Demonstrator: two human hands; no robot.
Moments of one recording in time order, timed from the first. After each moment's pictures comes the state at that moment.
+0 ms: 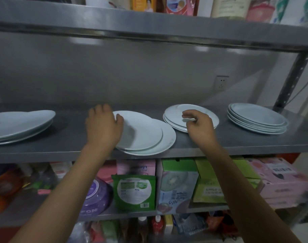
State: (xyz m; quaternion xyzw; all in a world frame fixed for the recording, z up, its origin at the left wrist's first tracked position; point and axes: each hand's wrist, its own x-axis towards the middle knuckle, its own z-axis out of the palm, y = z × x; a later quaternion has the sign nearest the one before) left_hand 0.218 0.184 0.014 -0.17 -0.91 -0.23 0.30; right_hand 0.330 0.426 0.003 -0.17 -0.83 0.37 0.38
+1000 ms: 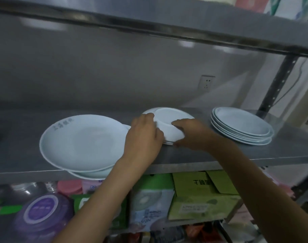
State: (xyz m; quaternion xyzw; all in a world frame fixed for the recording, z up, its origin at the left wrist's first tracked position) left_hand 0.265 0.353 0.005 -0.35 -0.84 -0.37 0.19; right_hand 0.318 0.526 0.026 -0.10 -0.99 0.01 0.10
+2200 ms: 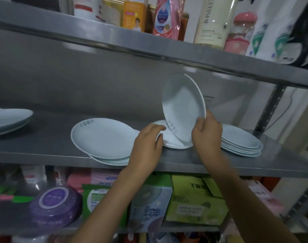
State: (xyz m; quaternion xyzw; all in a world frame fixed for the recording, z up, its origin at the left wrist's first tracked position) left_hand 0.314 0.313 -0.001 -0.38 -0.74 -0.50 0.24; right_hand 0.381 0.459 0.057 -0.20 -0.81 0.18 0.51
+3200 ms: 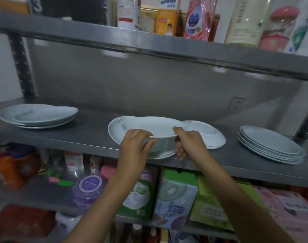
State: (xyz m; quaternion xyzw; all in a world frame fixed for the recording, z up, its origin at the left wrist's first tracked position) left_hand 0.301 0.218 -0.024 -0.29 -0.76 -0.45 0.37; right_hand 0.346 0.383 0.026 -0.18 -0.80 0.55 0.18
